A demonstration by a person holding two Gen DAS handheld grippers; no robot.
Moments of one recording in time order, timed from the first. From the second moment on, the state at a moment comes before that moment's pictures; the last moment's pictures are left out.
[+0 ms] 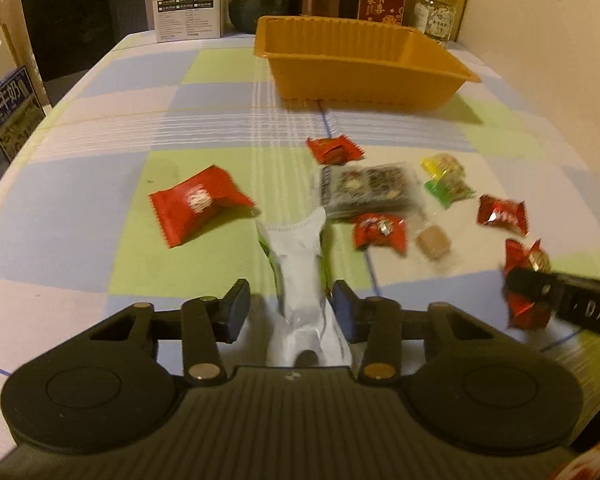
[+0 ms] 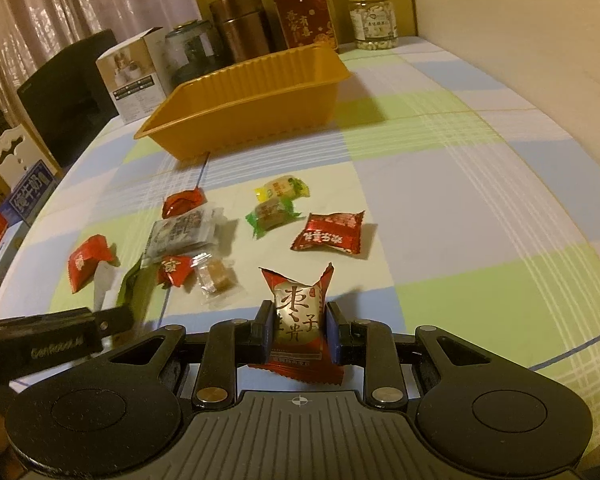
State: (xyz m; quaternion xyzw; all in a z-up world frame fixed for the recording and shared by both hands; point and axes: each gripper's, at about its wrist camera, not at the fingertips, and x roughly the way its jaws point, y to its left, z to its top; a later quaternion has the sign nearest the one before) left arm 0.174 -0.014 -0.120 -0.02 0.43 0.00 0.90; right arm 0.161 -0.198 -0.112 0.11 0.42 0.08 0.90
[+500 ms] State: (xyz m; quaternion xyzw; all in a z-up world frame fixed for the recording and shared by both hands) left arm 0.164 -0.010 -0.111 0.00 0.41 -0.01 0.91; right arm 0.159 -0.190 -0.107 0.10 0.40 0.09 0.90
